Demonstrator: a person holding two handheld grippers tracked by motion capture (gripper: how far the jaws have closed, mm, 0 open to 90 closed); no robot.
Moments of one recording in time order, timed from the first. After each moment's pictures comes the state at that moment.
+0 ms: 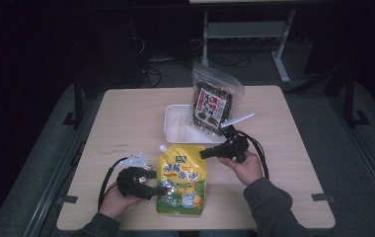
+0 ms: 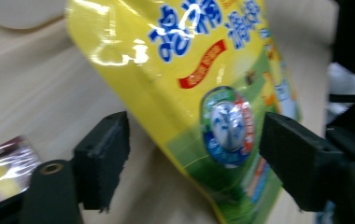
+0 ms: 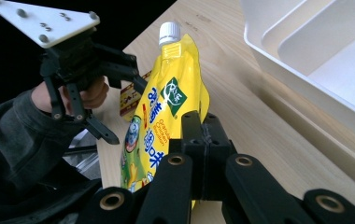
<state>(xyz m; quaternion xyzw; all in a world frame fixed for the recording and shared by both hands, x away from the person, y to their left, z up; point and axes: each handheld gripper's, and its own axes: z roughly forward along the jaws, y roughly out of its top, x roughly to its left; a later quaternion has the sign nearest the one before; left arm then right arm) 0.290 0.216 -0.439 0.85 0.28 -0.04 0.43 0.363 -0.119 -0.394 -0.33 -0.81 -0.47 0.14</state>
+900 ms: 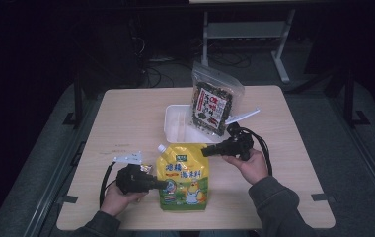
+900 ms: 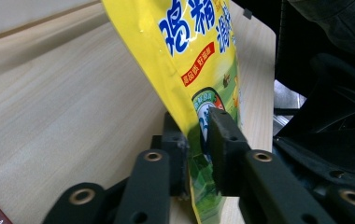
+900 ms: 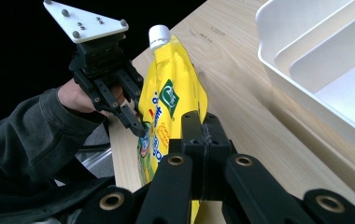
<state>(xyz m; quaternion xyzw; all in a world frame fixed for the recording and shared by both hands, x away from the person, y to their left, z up) 0.296 0.223 -0.439 0.83 0.26 -0.10 0.49 0.358 -0.127 -0.374 -0.30 -0.81 -0.49 0.14</state>
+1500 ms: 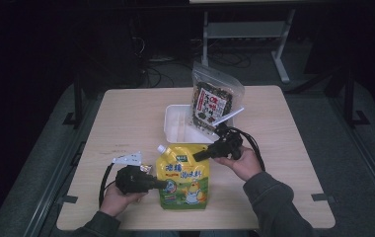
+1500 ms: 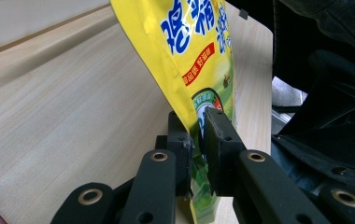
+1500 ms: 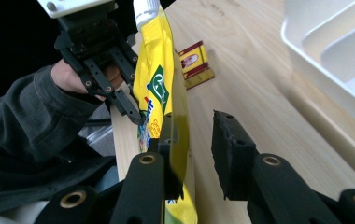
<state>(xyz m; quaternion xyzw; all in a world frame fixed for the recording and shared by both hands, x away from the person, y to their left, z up) 0.292 0.223 -0.435 0.83 0.25 -0.09 0.49 0.368 -0.099 -0.380 -0.28 -0.84 -0.44 0.17</state>
